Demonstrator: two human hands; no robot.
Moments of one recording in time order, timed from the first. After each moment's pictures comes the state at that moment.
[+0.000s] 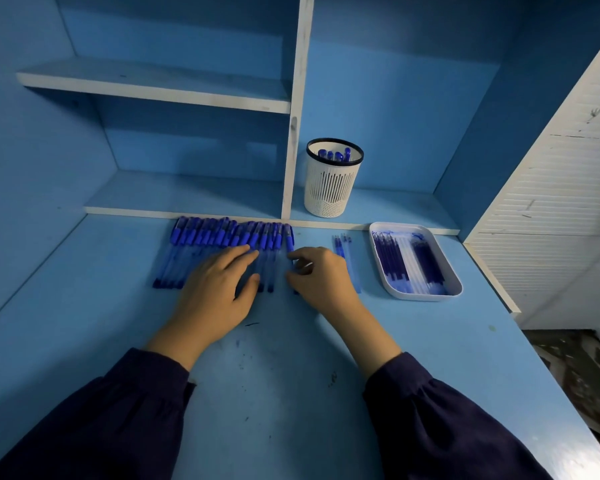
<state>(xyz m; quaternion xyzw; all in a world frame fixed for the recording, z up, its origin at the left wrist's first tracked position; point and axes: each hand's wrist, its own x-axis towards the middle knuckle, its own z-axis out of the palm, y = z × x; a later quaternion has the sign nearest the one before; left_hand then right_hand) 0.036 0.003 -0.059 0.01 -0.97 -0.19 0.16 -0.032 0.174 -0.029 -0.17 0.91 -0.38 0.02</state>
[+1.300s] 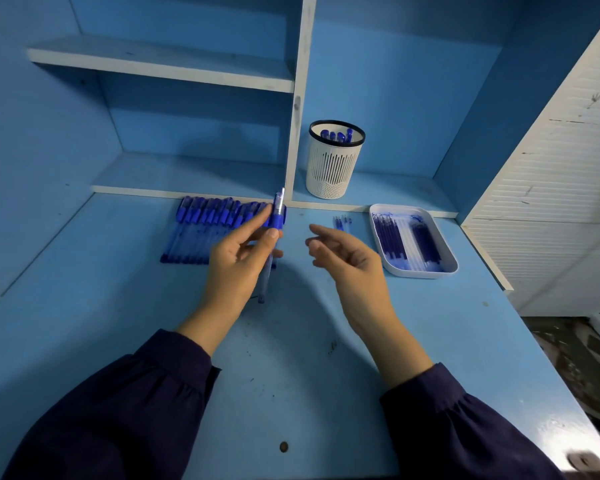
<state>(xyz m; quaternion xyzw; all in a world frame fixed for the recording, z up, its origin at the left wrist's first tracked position) 0.052 0.055 -0.032 0.06 -0.66 -0.71 0.24 0.019 0.209 -0.018 -0.14 0.64 -0.76 0.05</state>
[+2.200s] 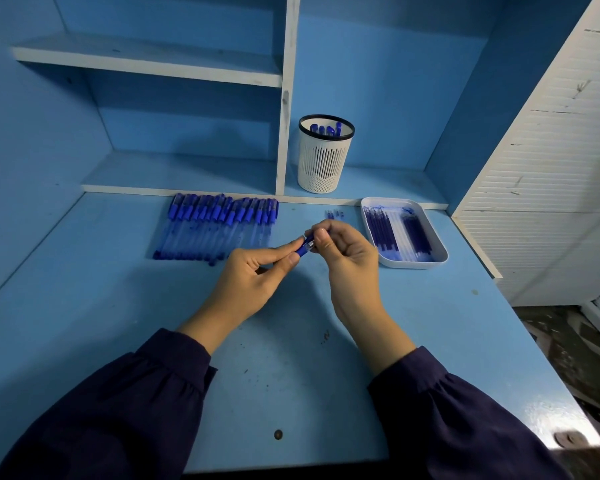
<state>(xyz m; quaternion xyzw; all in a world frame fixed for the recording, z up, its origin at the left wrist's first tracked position) 0.063 0.064 -0.043 -0.05 -0.78 -0.60 0.17 0.015 0.206 -0.029 -0.14 0.60 -0.79 -0.03</state>
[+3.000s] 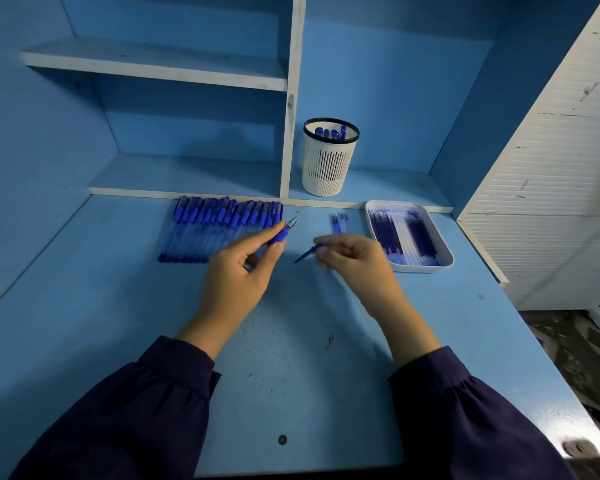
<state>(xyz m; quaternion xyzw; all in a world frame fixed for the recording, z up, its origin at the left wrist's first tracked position) 0.057 0.049 -0.055 -0.01 -0.80 -0.51 0.30 -0.009 0.229 -0.030 -0.12 0.76 -0.63 0.06</state>
